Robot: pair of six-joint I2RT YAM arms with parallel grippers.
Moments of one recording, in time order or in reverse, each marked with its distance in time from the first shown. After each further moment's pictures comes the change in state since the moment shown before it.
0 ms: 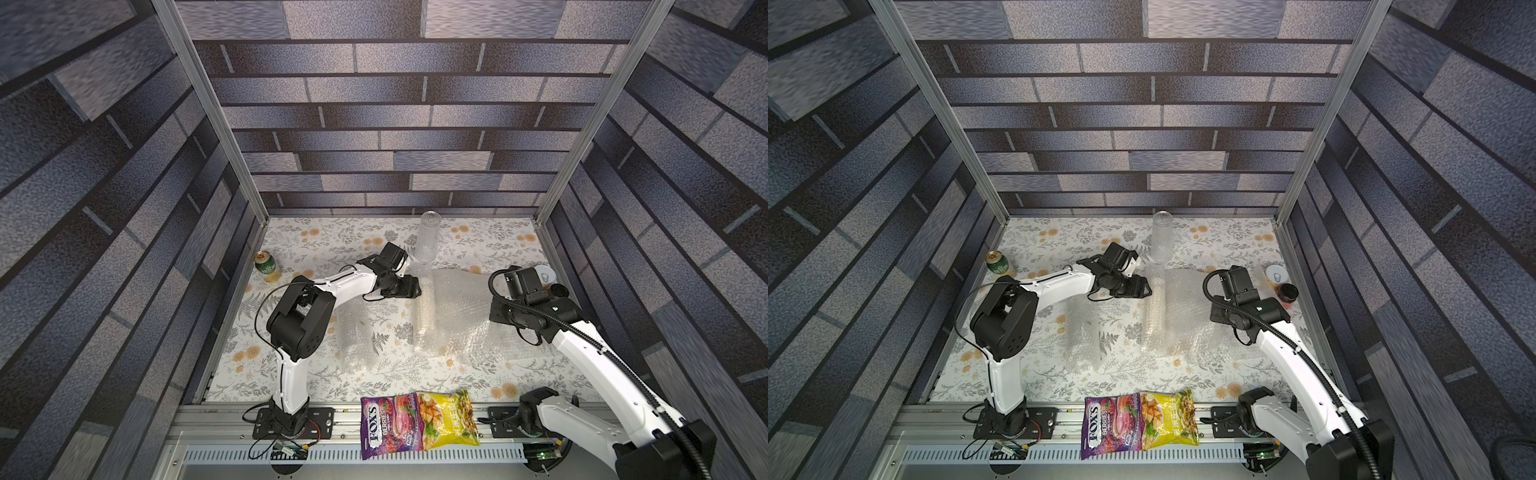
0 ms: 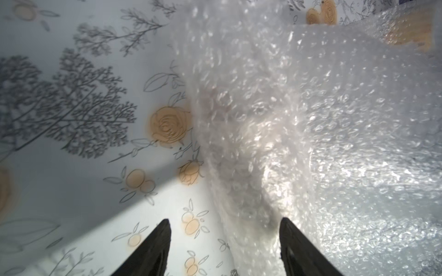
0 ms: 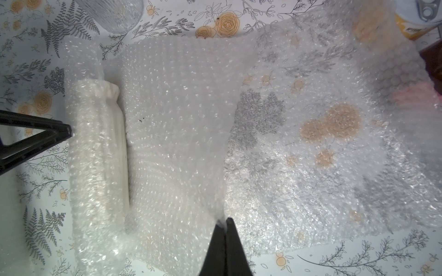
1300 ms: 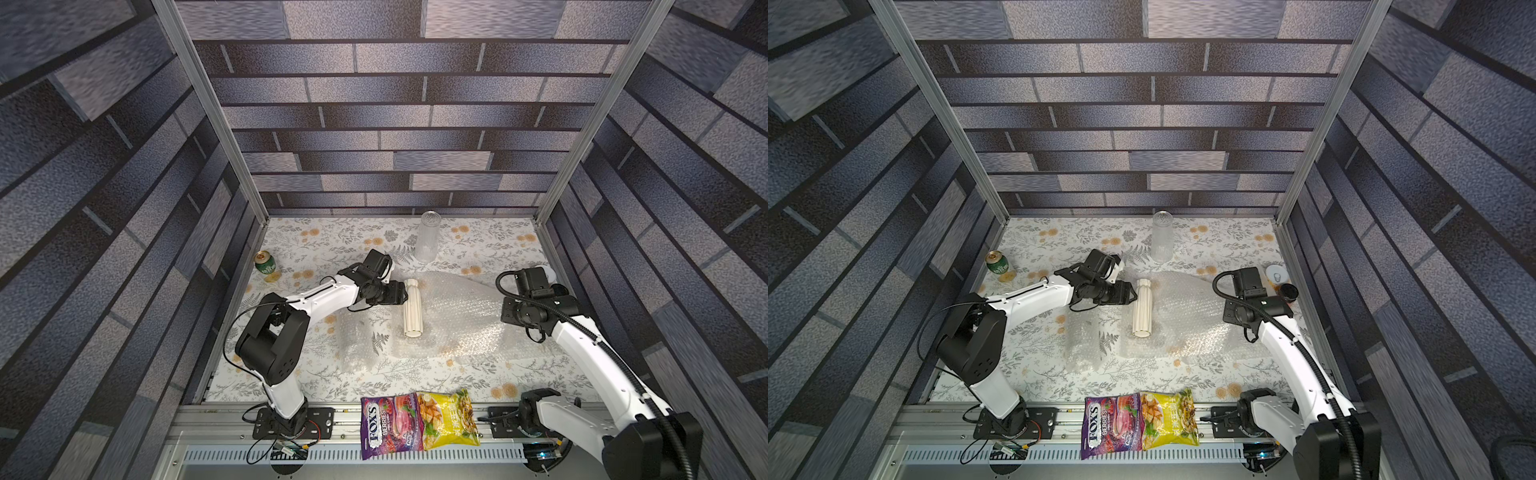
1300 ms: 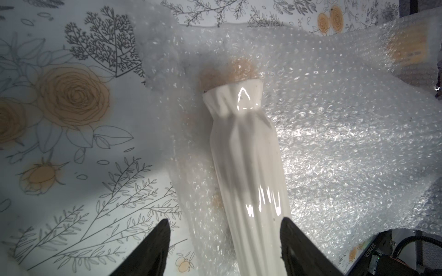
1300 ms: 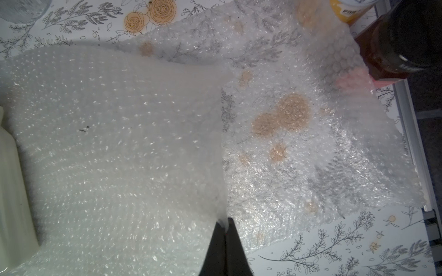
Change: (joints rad) left arm 0.015 -0.198 -0.188 0.027 -0.048 -0.047; right arm -0.169 0.059 -0.034 0.000 0.048 -0.095
